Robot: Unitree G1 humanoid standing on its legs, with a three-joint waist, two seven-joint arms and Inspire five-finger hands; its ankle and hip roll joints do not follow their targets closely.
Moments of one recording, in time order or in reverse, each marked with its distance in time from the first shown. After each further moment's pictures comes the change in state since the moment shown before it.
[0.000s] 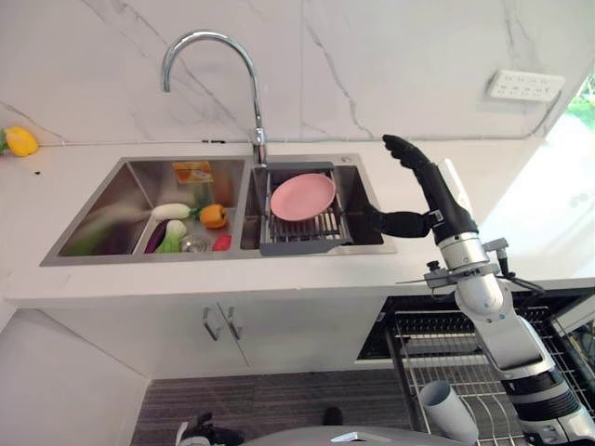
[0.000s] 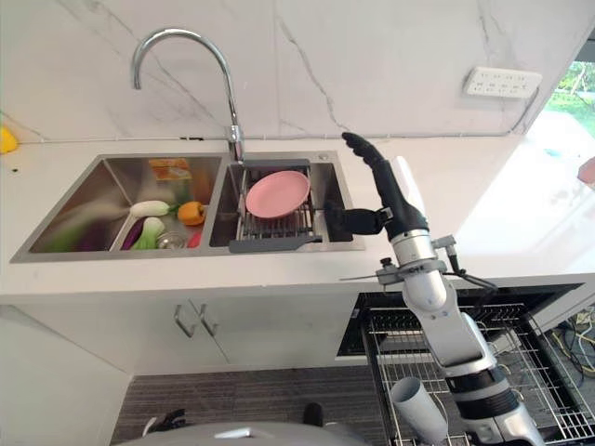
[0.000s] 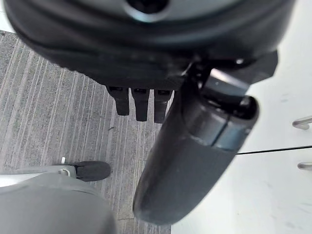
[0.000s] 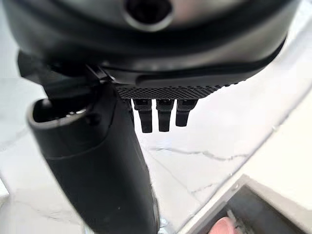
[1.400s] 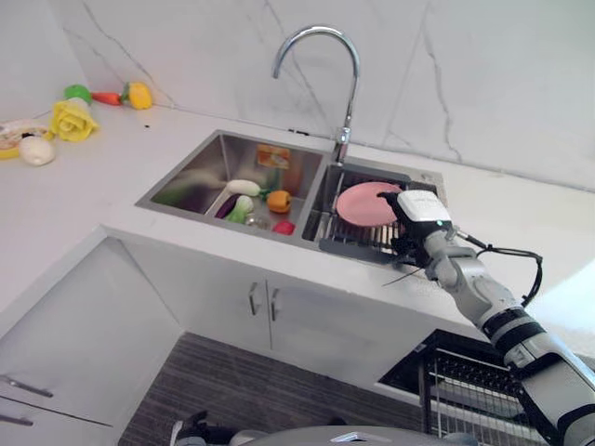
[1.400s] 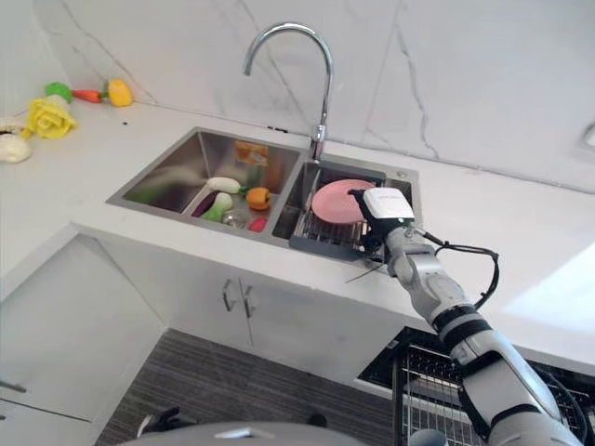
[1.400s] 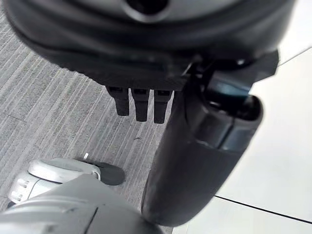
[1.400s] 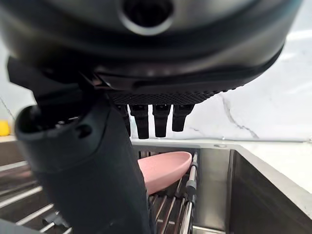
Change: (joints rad) left arm 0.011 0.010 -0.013 0.000 -0.031 -0.013 0.022; right arm -0.362 -0.020 0.352 0.788 -0.402 -0.004 -0.050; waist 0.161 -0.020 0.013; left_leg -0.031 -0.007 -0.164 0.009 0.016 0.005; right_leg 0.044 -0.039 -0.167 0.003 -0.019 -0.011
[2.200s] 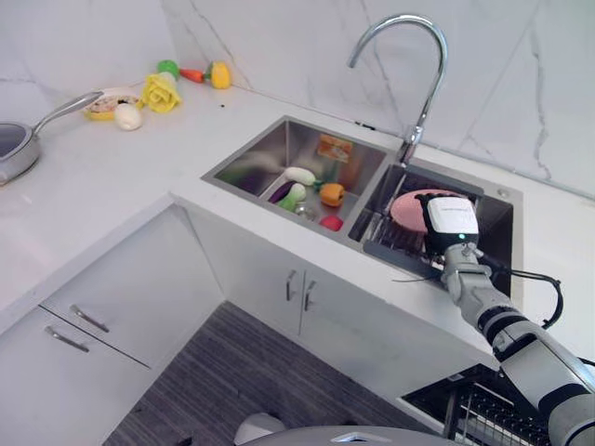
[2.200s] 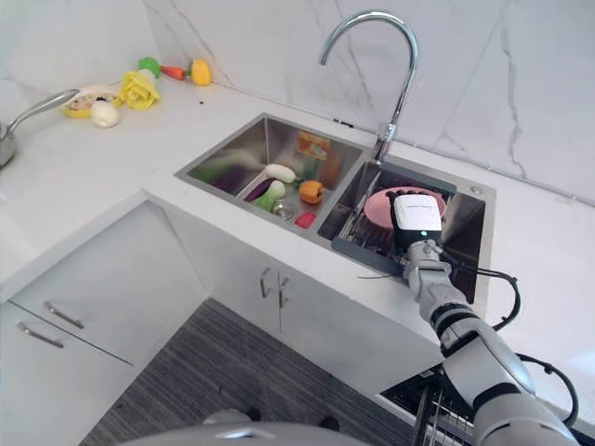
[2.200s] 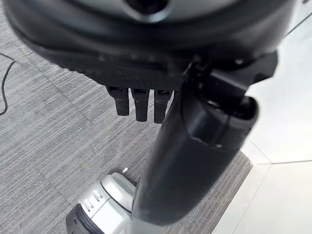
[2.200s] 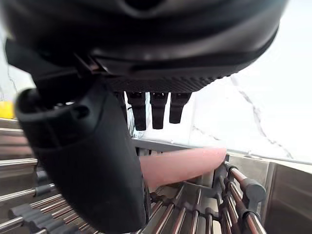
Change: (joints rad) left arm 0.066 0.007 0.012 0.038 -0.128 -0.044 0.022; right arm -0.111 0.076 0.078 0.509 -0.040 -0.003 -0.485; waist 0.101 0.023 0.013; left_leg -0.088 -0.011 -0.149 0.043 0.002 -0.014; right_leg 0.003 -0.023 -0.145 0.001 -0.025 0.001
